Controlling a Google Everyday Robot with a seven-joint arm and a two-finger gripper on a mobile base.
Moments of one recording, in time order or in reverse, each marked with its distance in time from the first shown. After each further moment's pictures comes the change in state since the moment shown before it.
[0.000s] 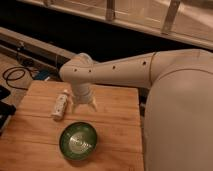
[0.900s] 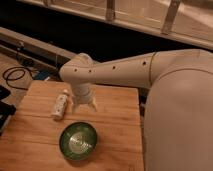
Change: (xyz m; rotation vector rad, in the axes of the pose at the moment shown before) arm 0.000 0.000 0.000 0.000 0.000 0.000
